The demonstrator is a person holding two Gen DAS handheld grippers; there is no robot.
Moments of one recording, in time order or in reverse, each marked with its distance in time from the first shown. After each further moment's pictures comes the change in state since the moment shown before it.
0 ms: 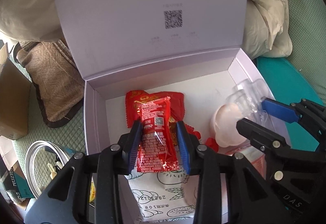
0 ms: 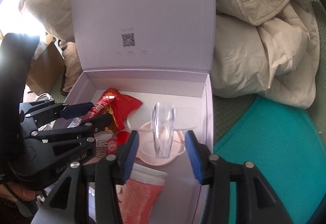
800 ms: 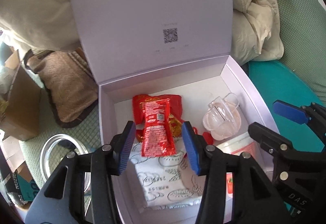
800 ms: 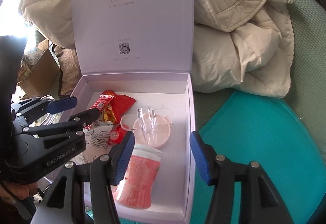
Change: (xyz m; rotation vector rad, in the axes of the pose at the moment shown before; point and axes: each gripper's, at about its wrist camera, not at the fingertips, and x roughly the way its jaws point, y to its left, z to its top) left arm -0.049 -0.007 -0.016 0.013 -0.091 0.030; right arm -0.052 0.007 -0.015 0.059 -0.037 -0.102
